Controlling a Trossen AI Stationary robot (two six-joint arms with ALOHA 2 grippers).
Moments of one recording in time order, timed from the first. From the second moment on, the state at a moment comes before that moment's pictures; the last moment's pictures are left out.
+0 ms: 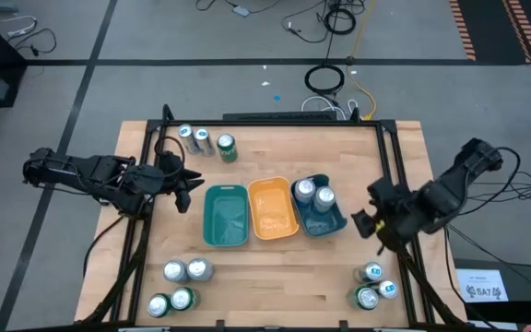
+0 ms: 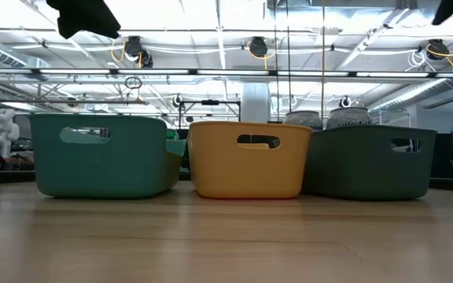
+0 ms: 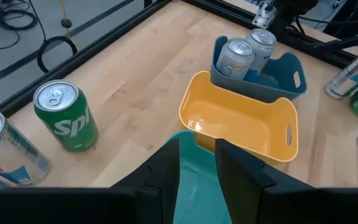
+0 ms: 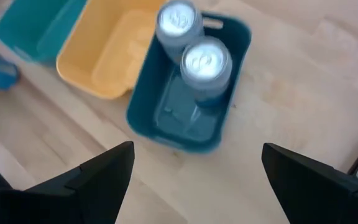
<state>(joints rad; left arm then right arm) -0.21 0.80 0.91 -0.77 -0.47 -0.54 0.69 1.21 1.35 -1.52 0.50 1.63</state>
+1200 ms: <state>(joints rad) -0.11 0.80 0.91 -0.70 -0.58 -0.79 1.04 1.09 0.92 -1.32 0.53 1.95</state>
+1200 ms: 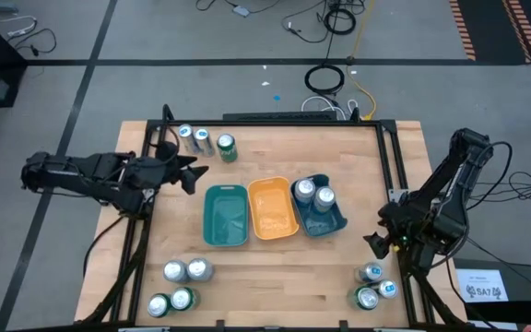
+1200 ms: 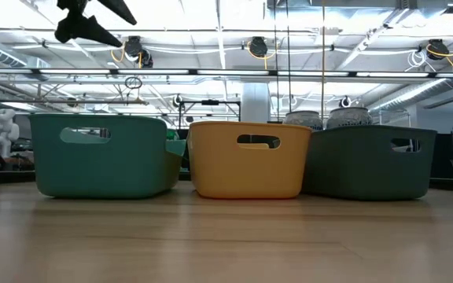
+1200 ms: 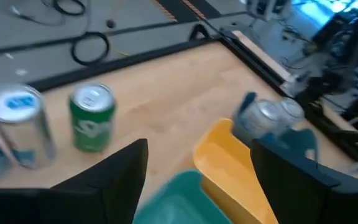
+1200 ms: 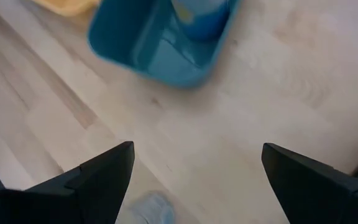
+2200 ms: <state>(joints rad) 0.95 1.20 0.91 -0.65 -0.13 -0.36 0.87 1.09 0.92 -1.26 0.63 2.00</state>
